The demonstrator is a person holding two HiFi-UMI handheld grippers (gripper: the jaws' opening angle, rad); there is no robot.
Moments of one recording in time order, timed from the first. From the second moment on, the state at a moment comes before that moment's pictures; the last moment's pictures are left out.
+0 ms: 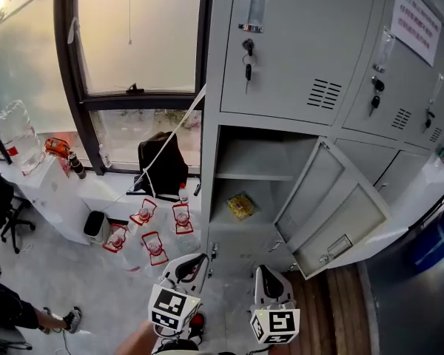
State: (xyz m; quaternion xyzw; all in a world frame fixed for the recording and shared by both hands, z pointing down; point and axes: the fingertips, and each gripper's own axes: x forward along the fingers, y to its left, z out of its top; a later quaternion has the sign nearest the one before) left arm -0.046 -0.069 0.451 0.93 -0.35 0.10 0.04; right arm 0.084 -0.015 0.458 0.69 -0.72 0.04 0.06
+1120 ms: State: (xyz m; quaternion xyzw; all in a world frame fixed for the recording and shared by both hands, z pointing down) left arm 0.015 -0.196 0.500 0.90 -0.40 0.12 0.09; right arm 0.144 -0.181 0.513 0.63 -0.77 0.09 0.10
